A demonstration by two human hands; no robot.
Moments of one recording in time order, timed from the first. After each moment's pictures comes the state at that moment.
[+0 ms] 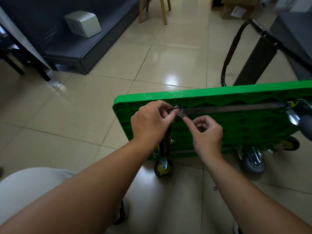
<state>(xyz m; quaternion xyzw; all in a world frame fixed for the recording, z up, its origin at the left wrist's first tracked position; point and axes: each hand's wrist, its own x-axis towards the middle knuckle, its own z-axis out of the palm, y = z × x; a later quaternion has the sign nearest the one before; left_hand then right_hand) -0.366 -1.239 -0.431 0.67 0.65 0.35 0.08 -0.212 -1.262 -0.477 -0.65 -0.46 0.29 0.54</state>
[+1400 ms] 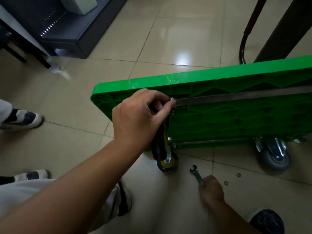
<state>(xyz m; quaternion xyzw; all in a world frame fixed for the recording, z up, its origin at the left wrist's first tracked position) -0.375 -1.235 -0.436 0.74 0.57 0.35 -0.01 -0.168 -1.357 -0.723 -0.83 -0.37 0.41 0.07</state>
